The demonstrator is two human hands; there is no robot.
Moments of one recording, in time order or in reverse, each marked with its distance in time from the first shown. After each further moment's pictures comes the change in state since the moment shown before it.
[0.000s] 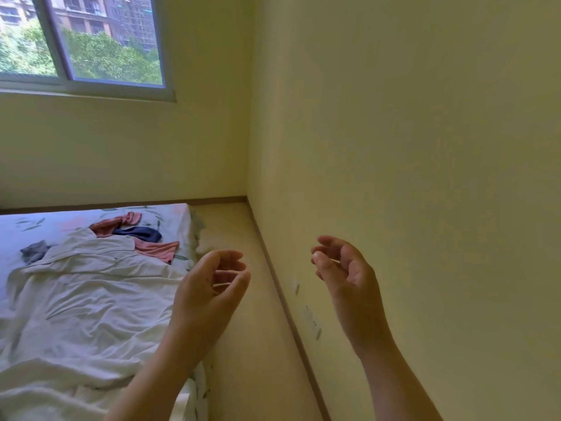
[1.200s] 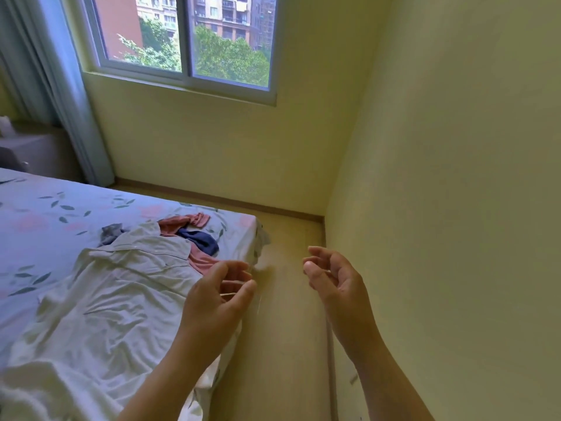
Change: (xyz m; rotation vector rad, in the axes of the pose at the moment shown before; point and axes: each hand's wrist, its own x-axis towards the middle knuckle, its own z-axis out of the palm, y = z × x) left_hand 0.220 -0.094 0.037 0.086 0.338 -0.179; right_hand 0.282 0.108 0.115 0.051 -0.456 0.024
